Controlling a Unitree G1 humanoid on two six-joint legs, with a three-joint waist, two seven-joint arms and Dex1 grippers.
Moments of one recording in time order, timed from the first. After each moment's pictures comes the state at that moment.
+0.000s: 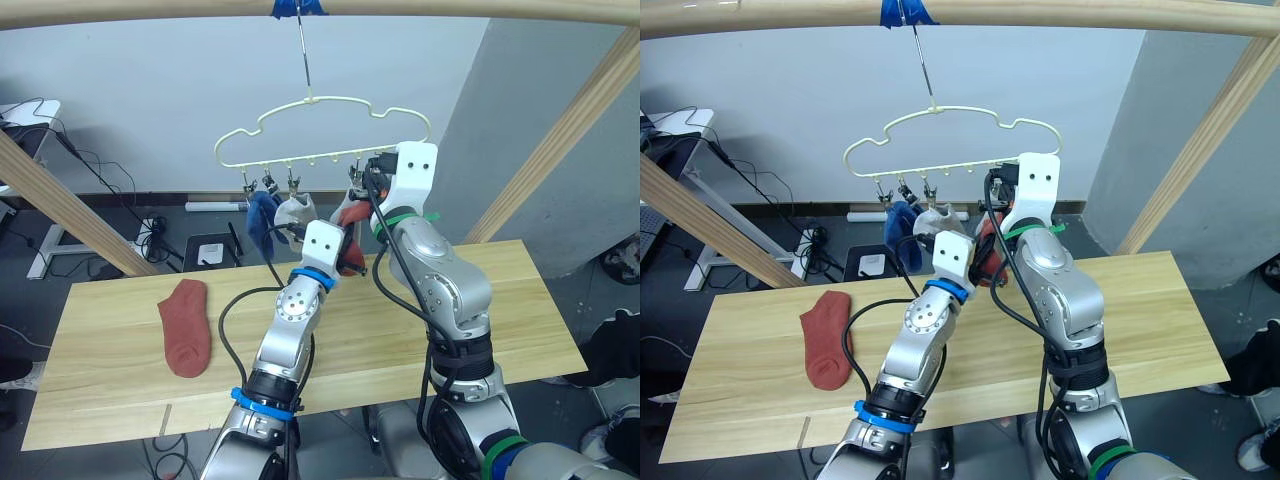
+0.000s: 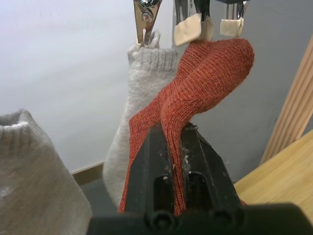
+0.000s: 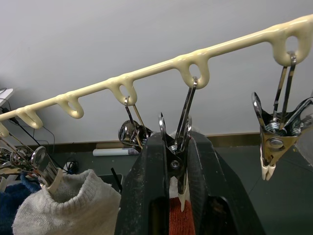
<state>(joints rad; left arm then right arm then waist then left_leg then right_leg) -0.41 -0.07 -0.14 0.17 -0.02 0.03 -0.18 -0.68 0.13 0.06 -0.22 0.26 0.77 -0.24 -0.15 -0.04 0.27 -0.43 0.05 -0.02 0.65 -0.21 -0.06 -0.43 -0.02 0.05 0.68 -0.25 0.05</state>
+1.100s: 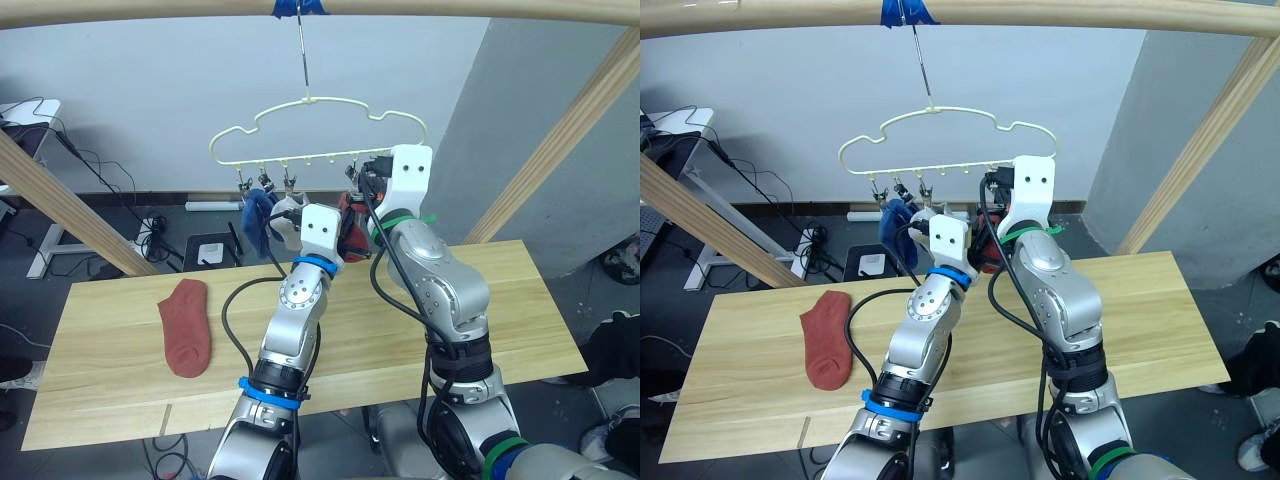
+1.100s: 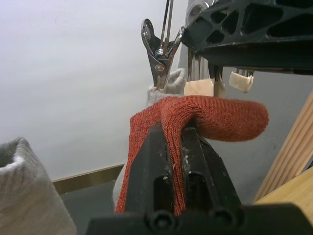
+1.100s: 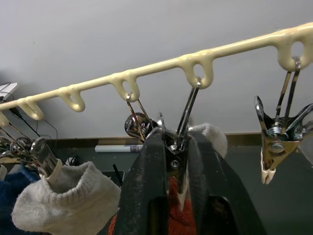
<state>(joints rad) -0.47 -0.11 -0.11 0.16 -0.07 0.06 -0.14 -0.67 0.13 0.08 -0.22 0.25 0.77 -0.22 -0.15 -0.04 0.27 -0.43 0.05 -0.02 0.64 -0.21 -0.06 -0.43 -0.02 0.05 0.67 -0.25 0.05</state>
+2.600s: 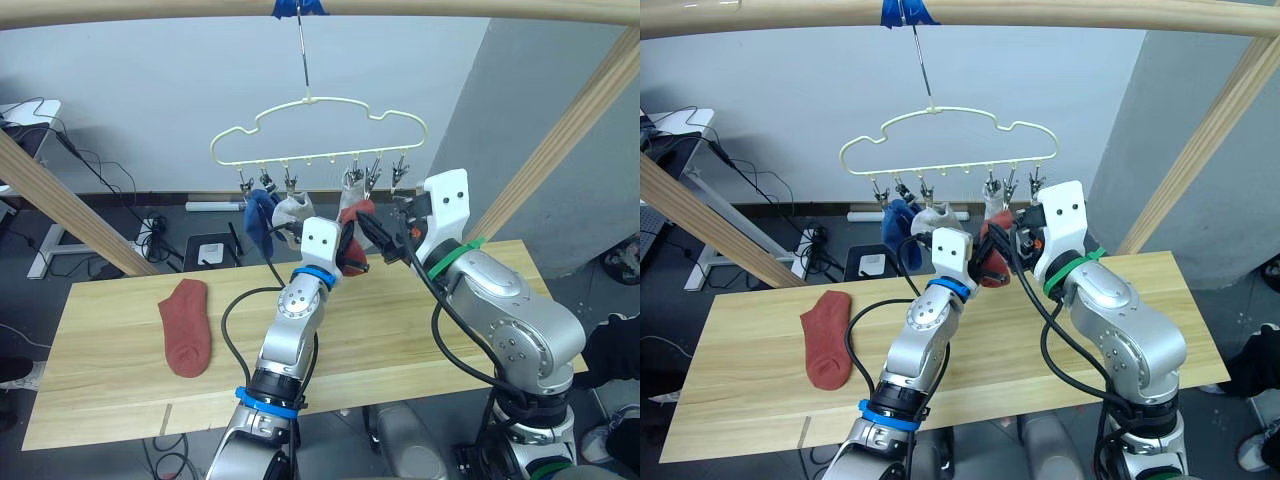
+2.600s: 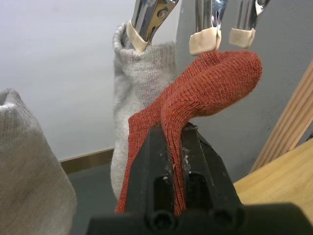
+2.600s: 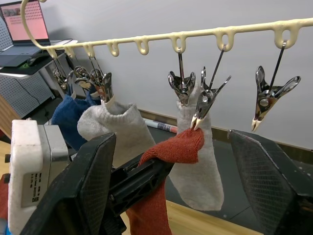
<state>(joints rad) -0.42 -0.10 -0.12 0.16 -0.07 0.08 -0.17 -0.48 -0.15 0.03 -0.66 0.42 1.08 0.08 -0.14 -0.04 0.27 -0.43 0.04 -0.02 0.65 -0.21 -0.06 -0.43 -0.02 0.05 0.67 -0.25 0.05</state>
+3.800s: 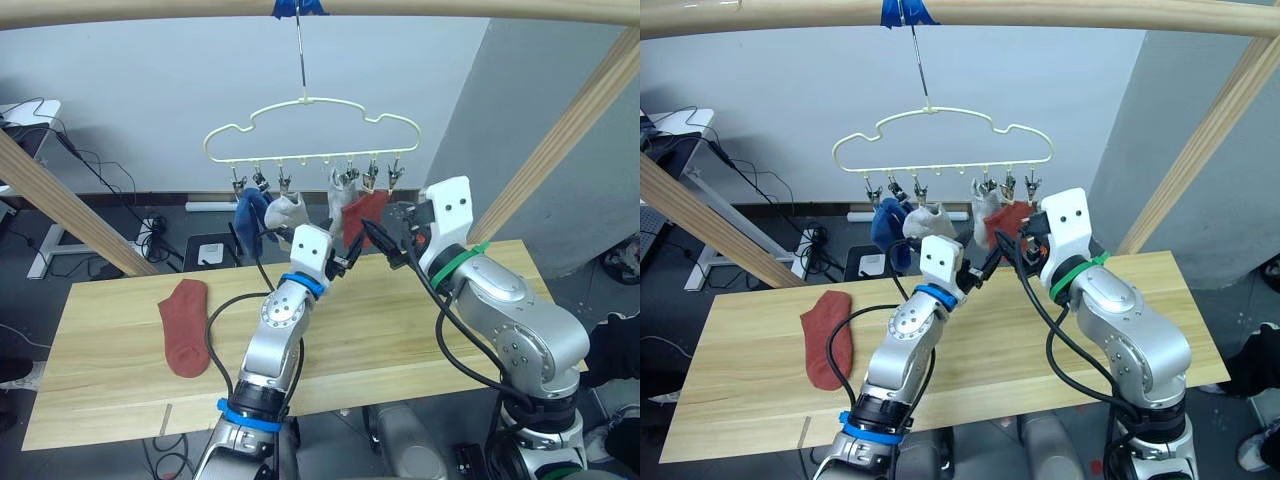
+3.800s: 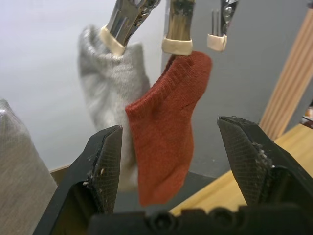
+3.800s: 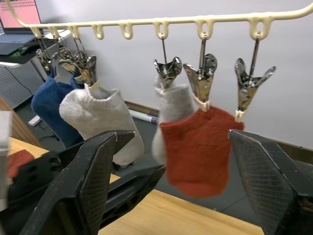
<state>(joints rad) -0.32 0.02 -0.14 0.00 -0.10 0.11 -0.33 -0.45 -0.21 0.06 -0.66 0.37 1.02 0.10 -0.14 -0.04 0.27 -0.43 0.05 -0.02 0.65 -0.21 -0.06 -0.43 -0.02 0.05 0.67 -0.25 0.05</state>
